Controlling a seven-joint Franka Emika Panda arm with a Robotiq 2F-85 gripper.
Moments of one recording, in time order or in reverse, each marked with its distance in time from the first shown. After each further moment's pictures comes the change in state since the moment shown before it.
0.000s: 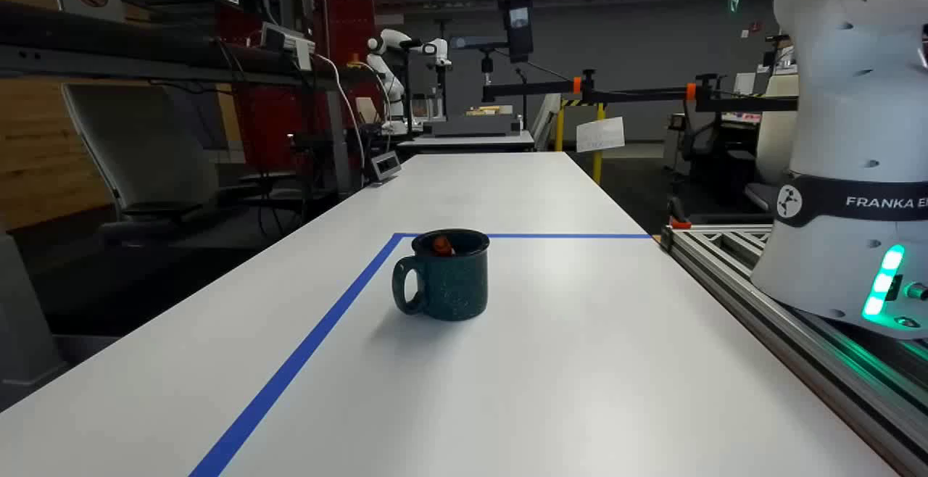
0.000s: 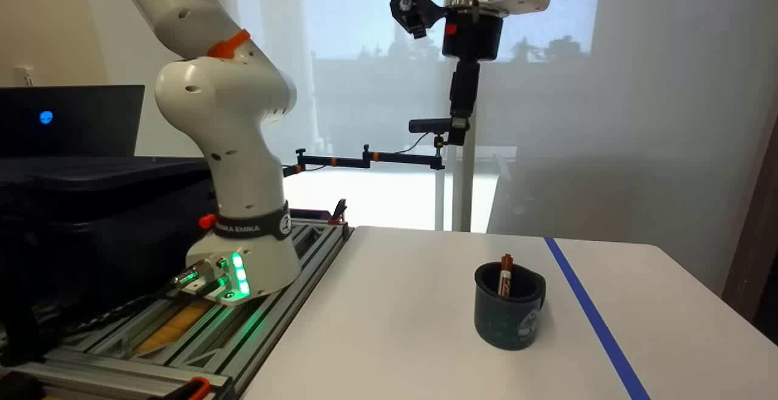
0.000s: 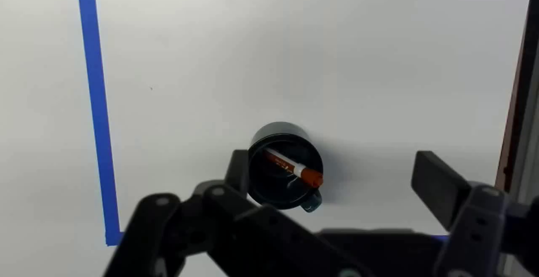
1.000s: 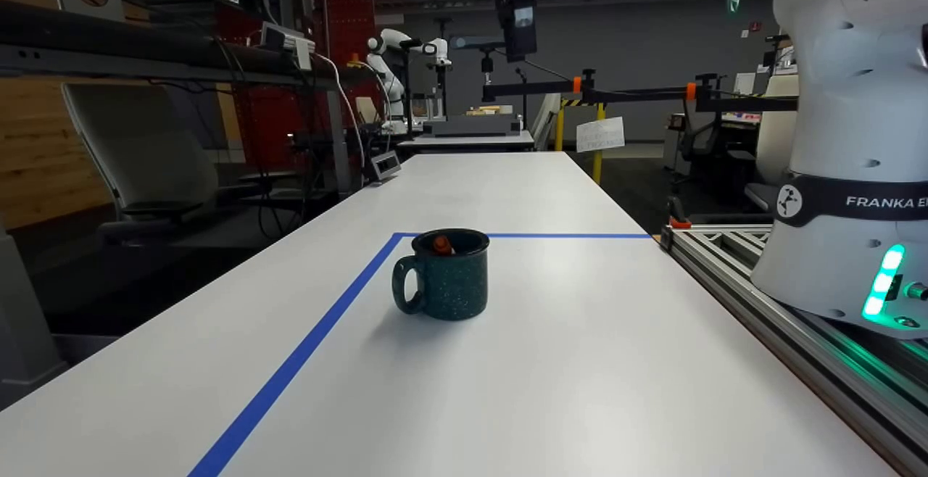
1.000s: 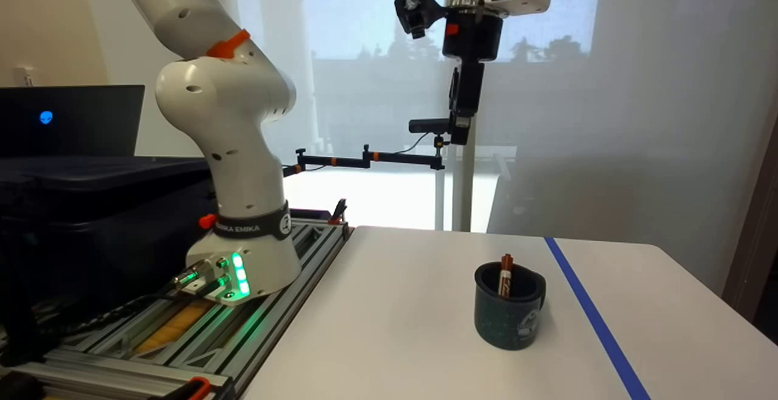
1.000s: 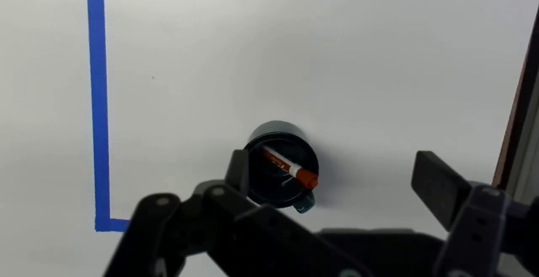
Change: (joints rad) arm 0.012 0.002 0.004 0.001 -0.019 0.000 -0.063
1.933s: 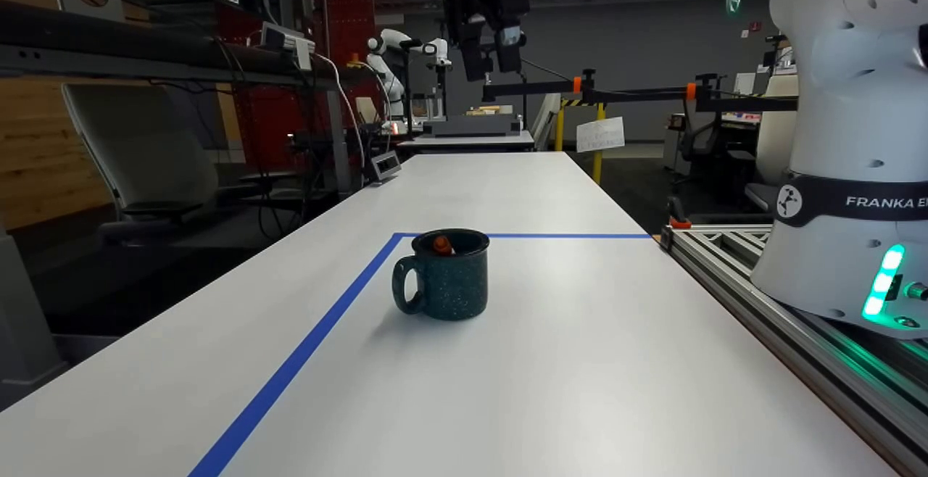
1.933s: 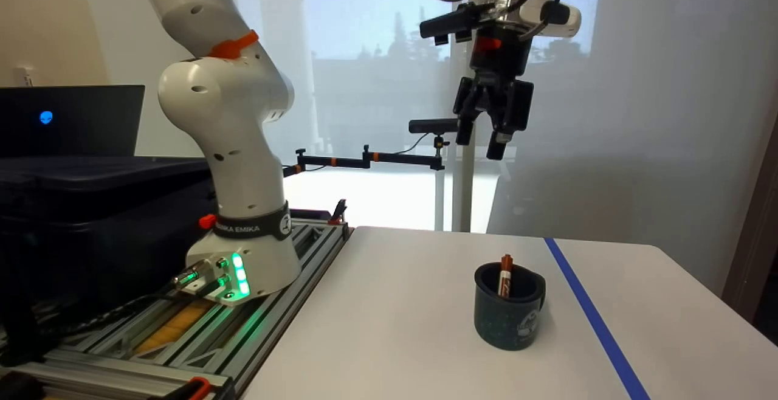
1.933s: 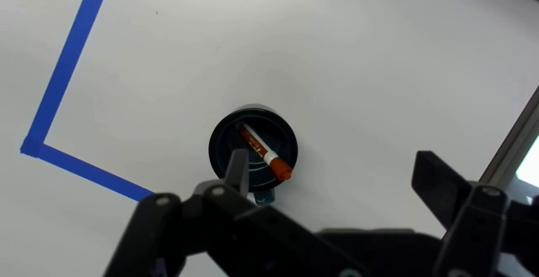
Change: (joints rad) arm 0.047 0.166 -0.036 0.102 -0.026 0.011 -0.362
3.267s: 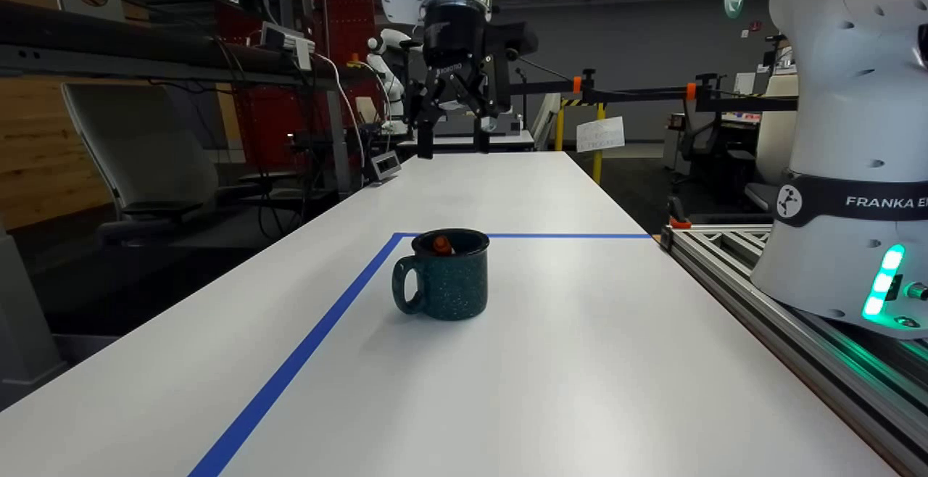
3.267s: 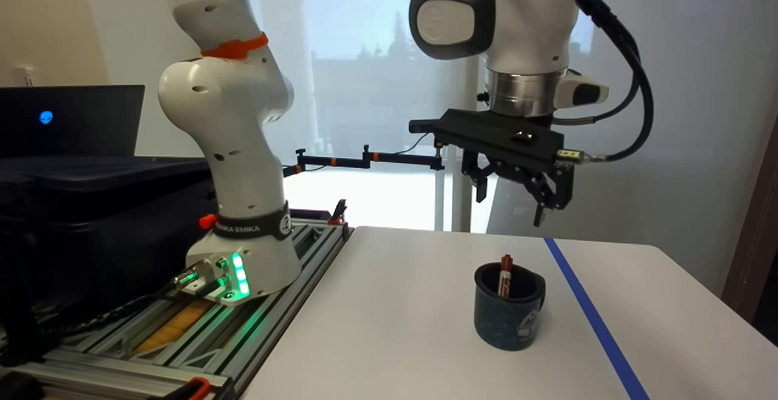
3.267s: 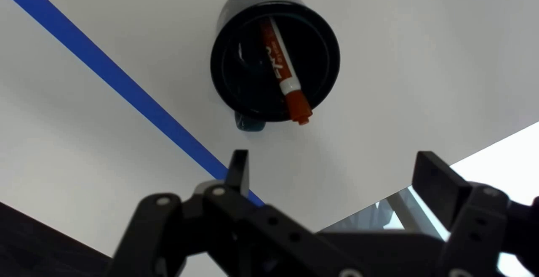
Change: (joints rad) arm 0.006 0.185 -0.178 -0.106 0.436 0.413 -0.975
